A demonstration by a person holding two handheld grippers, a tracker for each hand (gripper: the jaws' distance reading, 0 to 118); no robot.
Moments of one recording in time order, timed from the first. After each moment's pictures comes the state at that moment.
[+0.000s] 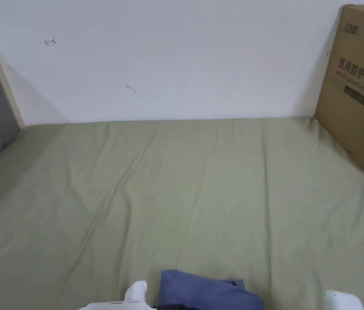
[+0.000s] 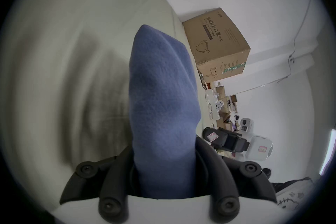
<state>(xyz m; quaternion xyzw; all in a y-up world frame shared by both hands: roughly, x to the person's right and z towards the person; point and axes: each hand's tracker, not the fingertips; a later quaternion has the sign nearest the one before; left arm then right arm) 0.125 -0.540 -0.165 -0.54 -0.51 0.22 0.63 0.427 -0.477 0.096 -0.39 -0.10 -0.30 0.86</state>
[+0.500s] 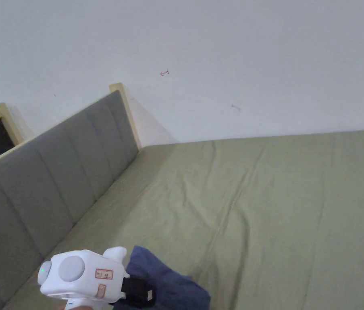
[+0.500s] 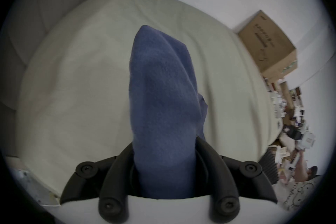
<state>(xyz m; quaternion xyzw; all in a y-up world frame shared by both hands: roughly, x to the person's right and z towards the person) -0.108 -0.439 -0.321 -0.53 -0.30 -0.01 0.79 0.393 -0.422 0.113 -0.37 -0.11 -0.26 0.88</state>
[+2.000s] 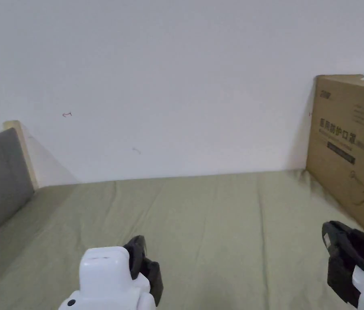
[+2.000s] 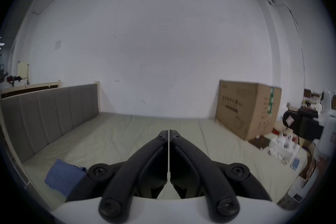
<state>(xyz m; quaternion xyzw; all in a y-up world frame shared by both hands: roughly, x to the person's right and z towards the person) 0.114 -0.301 -0.009 -0.01 -0.29 0.04 0.96 0.364 -0.291 0.154 0.01 -0.24 0.05 0.97</state>
